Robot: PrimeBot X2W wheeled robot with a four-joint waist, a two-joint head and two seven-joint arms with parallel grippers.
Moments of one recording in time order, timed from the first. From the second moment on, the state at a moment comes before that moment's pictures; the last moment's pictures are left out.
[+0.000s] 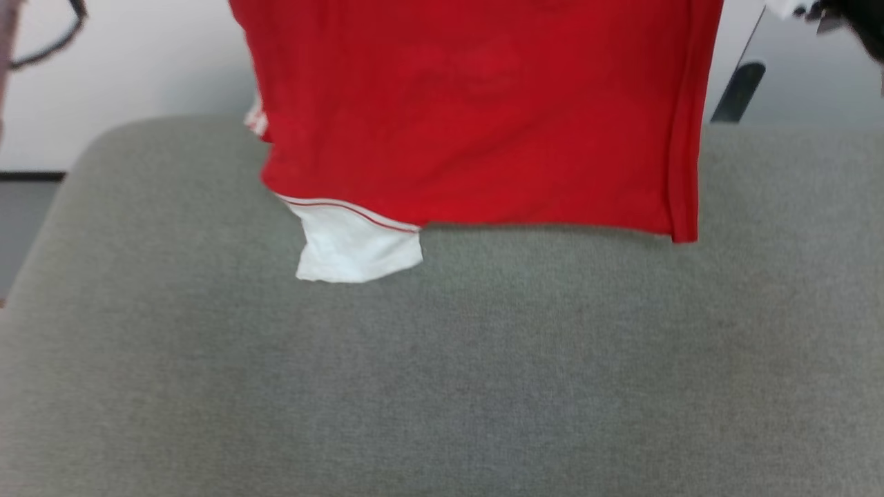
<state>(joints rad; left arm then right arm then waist) -1.66 0.44 -0.78 1.03 -0.86 -0.12 0.14 -1.37 -0.36 0.55 0.75 0.73 0.13 0.38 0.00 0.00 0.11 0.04</state>
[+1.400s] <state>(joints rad) -1.72 0.49 -0.99 0.99 -0.86 -0.13 -0.01 -1.44 -0.29 0.58 1.05 0.59 0.13 -0.16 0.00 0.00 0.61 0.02</state>
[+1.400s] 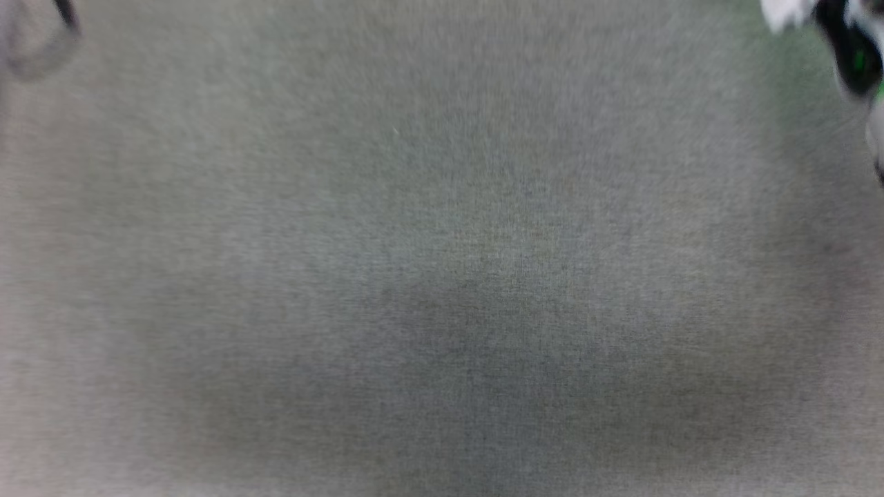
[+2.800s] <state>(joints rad) -0.35 1.16 -1.03 -0.54 -1.25 0.71 0.02 0.12 -0.55 0.15 -0.02 0.63 0.13 -0.04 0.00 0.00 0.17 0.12</state>
